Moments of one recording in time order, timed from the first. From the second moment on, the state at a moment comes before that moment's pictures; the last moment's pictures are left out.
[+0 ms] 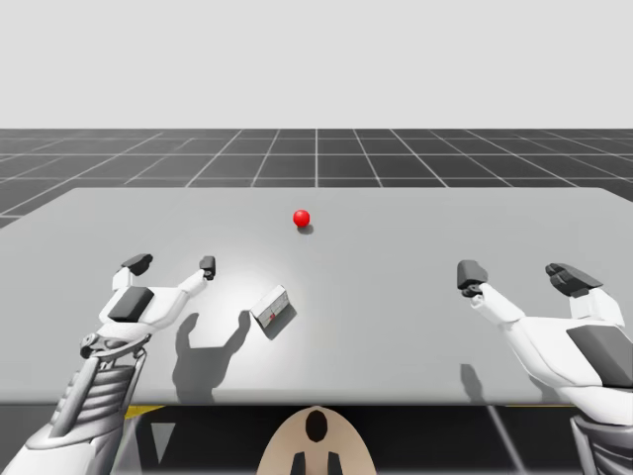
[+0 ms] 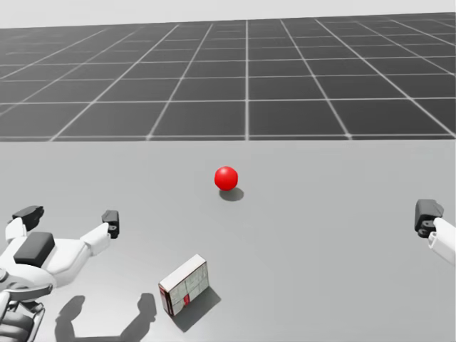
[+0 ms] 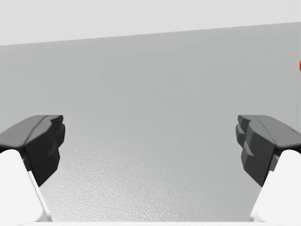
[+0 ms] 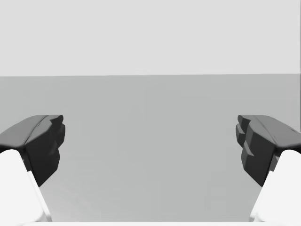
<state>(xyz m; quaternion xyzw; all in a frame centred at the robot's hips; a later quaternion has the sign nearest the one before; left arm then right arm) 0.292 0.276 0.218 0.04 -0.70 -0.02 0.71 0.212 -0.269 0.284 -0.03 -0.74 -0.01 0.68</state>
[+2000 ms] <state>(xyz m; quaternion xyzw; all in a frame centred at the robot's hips) 0.290 0.273 0.219 0.04 -0.71 -0.03 0.70 0.214 -0.268 0.281 -0.03 -0.73 0.00 0.68</state>
